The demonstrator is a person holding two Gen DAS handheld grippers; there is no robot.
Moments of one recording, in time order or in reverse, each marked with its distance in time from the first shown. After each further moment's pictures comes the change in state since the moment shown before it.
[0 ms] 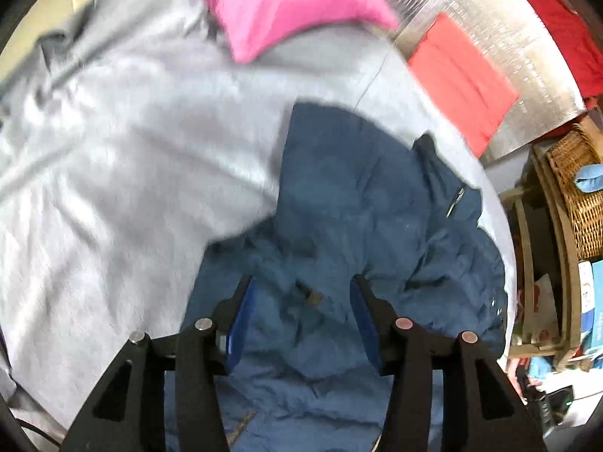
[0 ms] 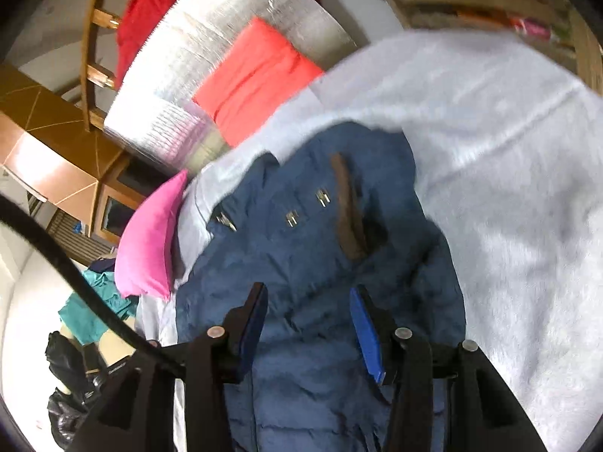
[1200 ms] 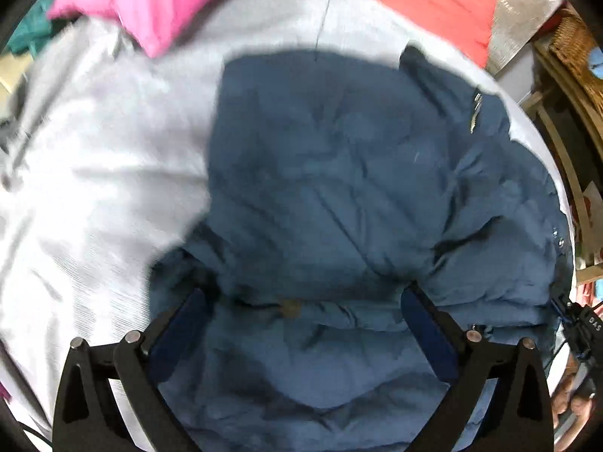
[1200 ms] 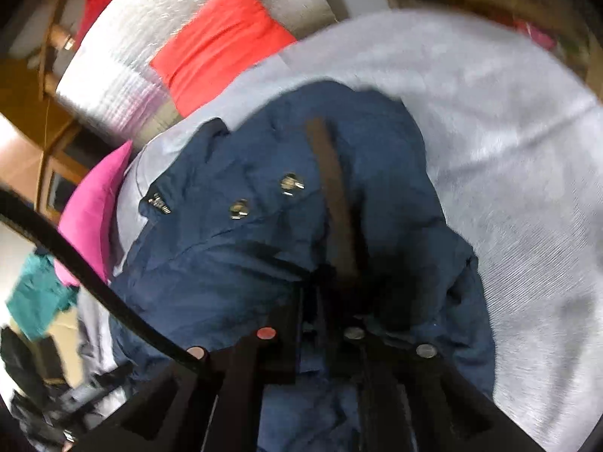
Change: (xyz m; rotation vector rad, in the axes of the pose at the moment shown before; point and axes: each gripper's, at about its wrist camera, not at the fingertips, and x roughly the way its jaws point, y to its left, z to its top) left arm 0.076 -0.063 -0.005 0.314 0.081 0.193; right arm 0.086 0.013 0.003 -0.067 0.089 -0.211
